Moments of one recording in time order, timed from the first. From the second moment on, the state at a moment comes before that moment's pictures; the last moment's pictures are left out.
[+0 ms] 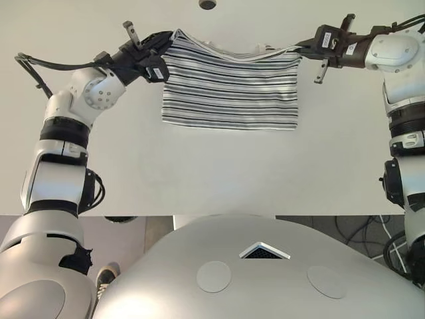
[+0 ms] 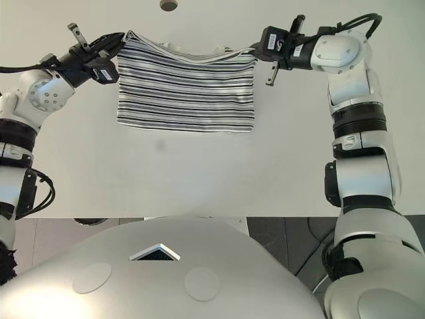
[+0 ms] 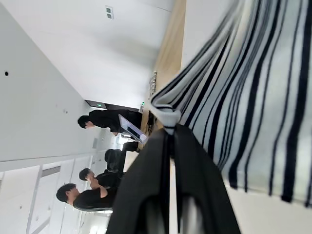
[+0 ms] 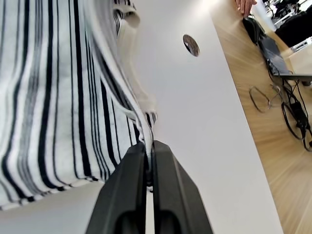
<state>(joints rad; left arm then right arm) -0.57 0.63 -0.31 0.83 0.71 -0.86 -0.05 -0.65 -0.61 0.26 0.66 -0.19 -0.27 0.96</state>
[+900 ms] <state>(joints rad) -0.54 0.46 -0.21 0.76 0.51 -0.83 0.49 -0.76 -0.38 0.18 0.88 -0.20 -0.41 0.52</state>
